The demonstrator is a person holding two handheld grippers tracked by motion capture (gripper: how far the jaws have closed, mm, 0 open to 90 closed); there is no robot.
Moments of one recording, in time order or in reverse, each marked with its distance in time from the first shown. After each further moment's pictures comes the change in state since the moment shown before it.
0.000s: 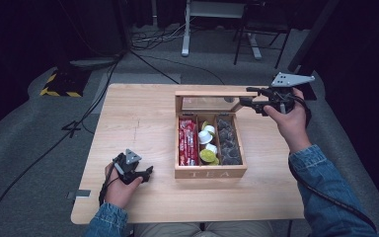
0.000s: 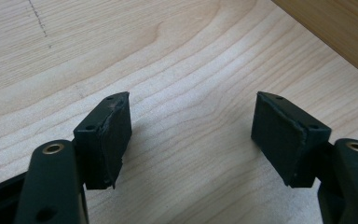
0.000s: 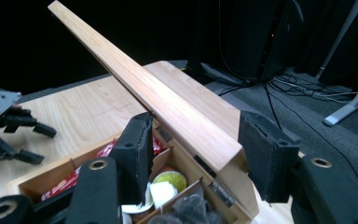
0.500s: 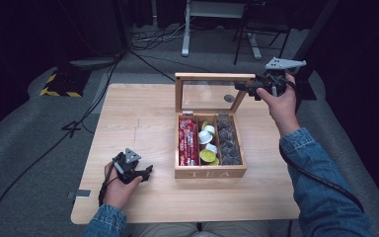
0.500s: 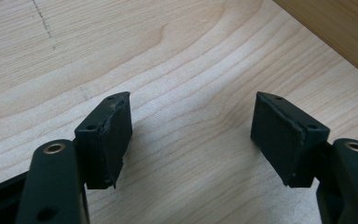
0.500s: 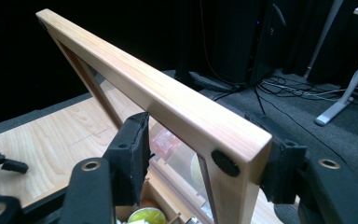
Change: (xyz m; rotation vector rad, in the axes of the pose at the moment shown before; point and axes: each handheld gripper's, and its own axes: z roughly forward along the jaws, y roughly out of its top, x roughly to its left) left arm 0.003 0.000 0.000 -0.004 0.003 -0.006; right arm -0.032 0.020 0.031 -0.029 -0.047 0.072
